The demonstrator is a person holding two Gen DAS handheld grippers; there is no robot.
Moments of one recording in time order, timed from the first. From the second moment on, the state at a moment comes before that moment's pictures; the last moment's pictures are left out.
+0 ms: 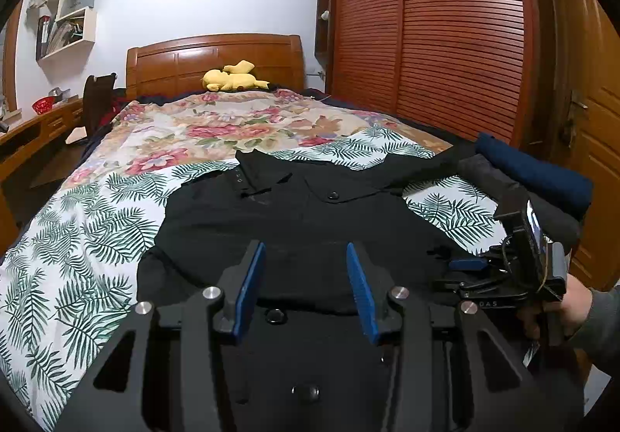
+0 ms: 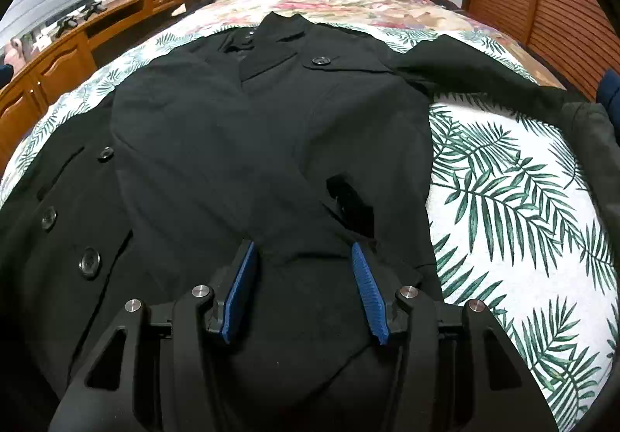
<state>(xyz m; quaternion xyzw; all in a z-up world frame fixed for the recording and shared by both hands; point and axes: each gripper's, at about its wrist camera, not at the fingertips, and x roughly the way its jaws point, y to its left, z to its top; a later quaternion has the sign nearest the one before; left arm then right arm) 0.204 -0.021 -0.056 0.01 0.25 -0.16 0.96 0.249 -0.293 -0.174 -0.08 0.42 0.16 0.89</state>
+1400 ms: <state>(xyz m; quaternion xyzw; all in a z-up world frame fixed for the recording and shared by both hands) 0.240 -0.070 -0.069 0.00 0.27 -0.18 0.95 0.474 -0.462 -0.145 0.17 0.40 0.03 0.90</state>
